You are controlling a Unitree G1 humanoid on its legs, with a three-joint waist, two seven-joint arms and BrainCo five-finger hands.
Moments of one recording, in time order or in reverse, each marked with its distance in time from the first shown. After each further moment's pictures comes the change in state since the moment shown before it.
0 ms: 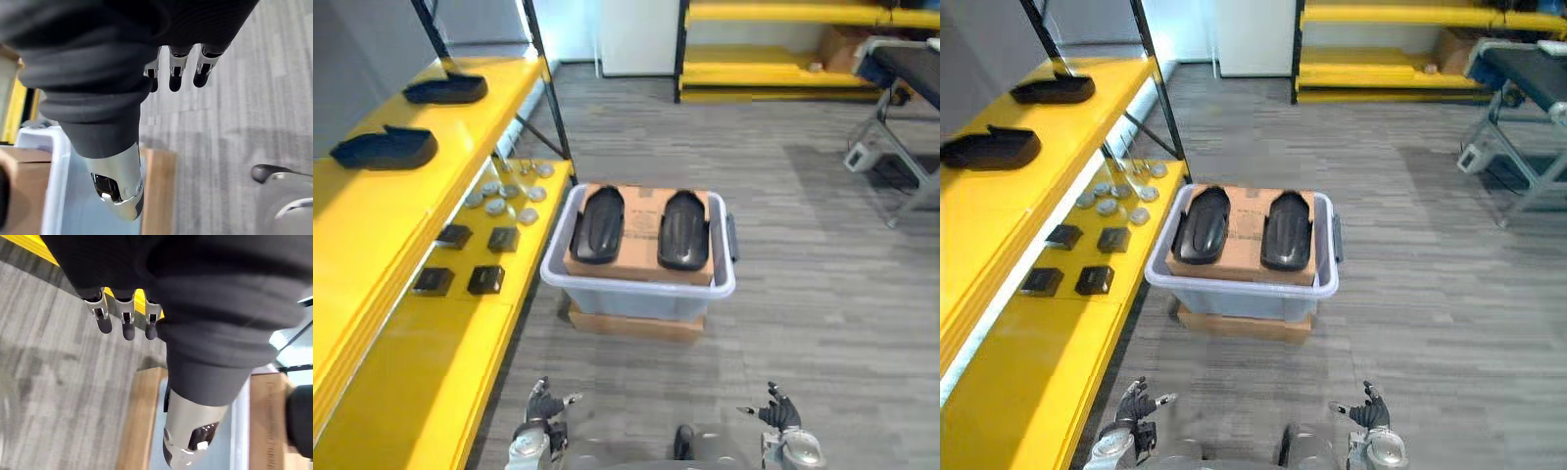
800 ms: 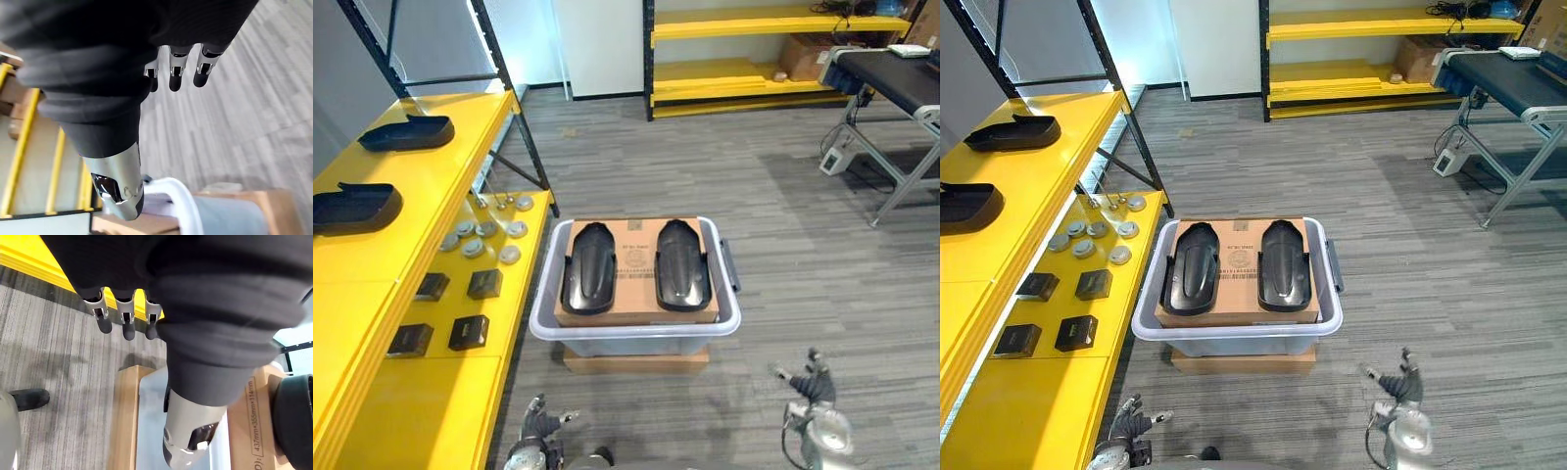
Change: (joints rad) left arm 0.080 0.031 -0.018 0.022 0.018 0.002 -0.001; right arm 0.032 -0.055 -0.157 -0.461 0.049 -0.002 -0.096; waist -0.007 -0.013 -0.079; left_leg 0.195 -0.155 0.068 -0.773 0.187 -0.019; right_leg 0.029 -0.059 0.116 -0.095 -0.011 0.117
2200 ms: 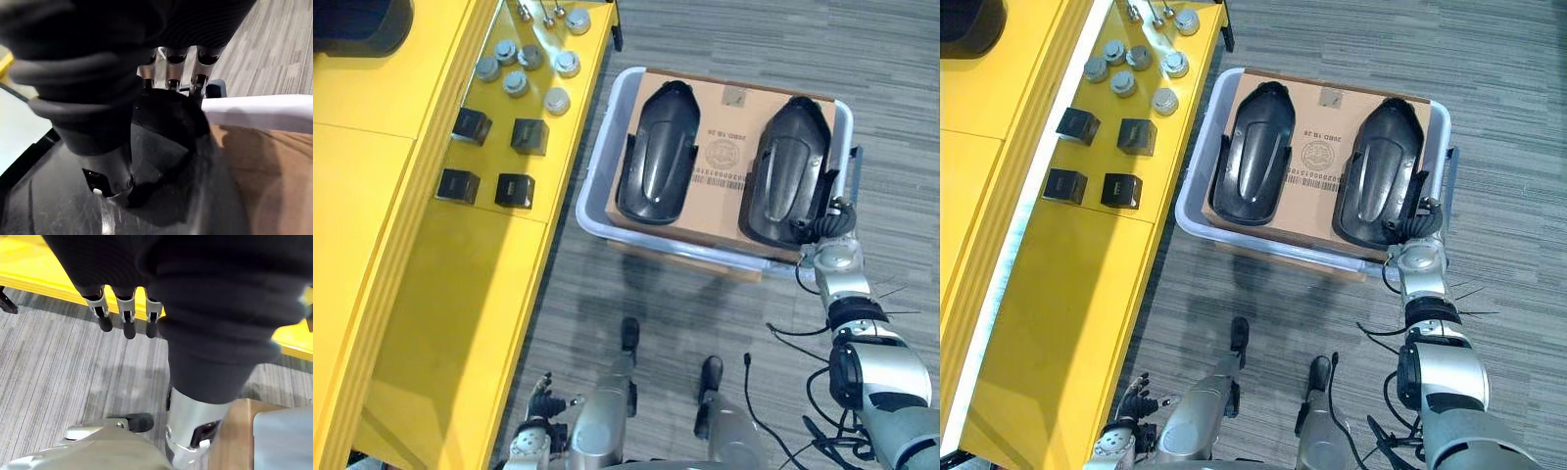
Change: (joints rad) left arm -0.108 0.060 -0.129 0.048 -0.060 -0.060 0.050; right arm -0.945 -0.323 0.158 0.842 -0.194 0.056 -0.171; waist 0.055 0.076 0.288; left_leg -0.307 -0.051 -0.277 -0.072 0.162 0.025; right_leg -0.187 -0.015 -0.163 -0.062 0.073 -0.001
